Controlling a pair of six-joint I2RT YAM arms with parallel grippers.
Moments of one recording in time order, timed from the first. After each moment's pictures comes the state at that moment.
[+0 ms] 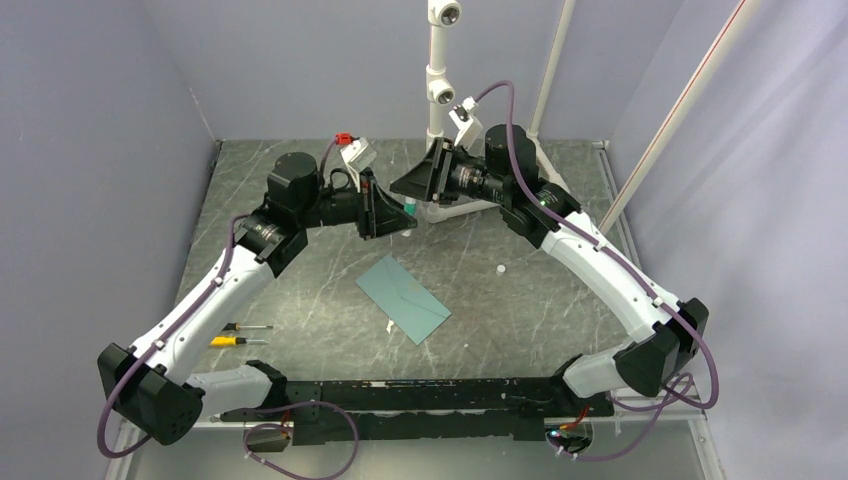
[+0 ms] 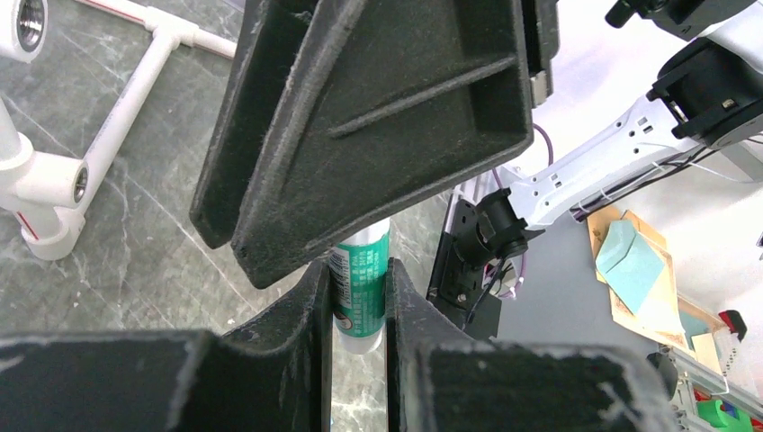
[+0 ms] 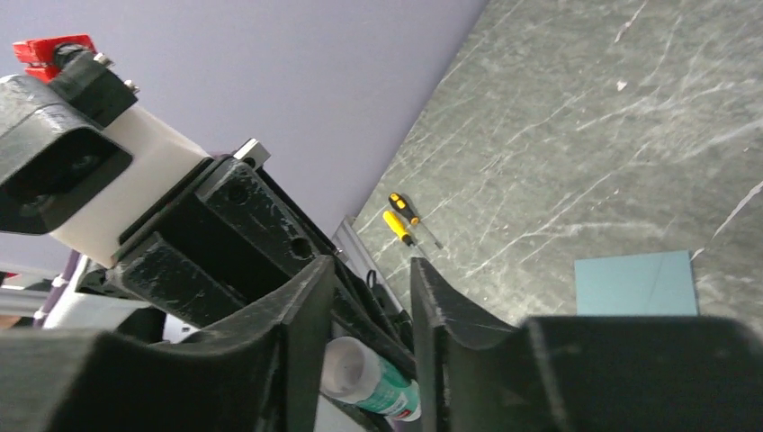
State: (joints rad) left arm -0.52 1.18 1.17 -0.12 0.79 -0.34; right arm 0.66 1.40 1.46 -0.25 -0.45 0.77
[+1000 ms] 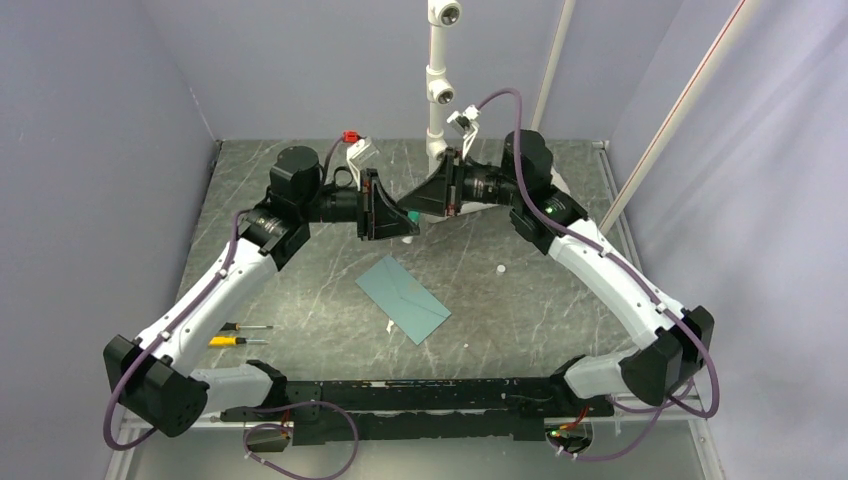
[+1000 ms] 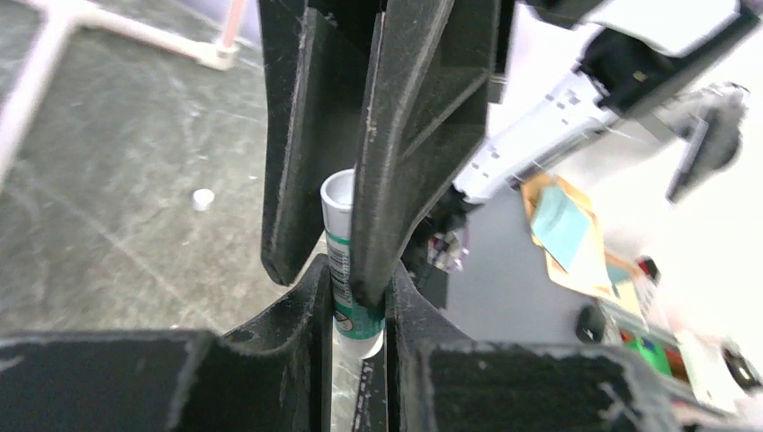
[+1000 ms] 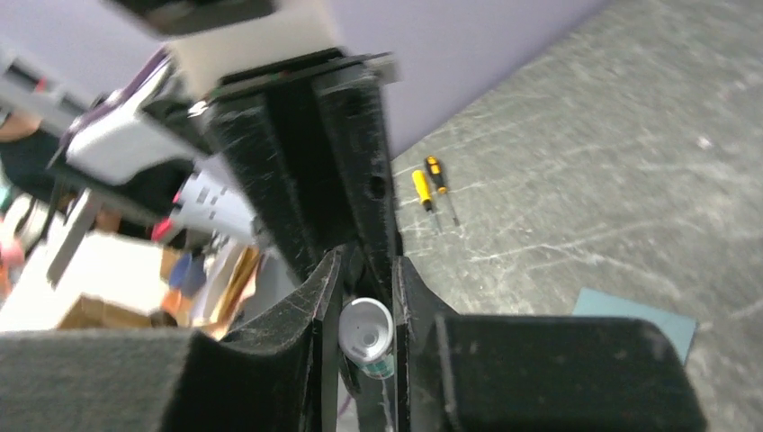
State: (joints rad) left arm -0.51 1.22 1.20 -0.13 0.91 -0.39; right arm 0.60 1.37 1.38 -0.13 -0.73 0.62
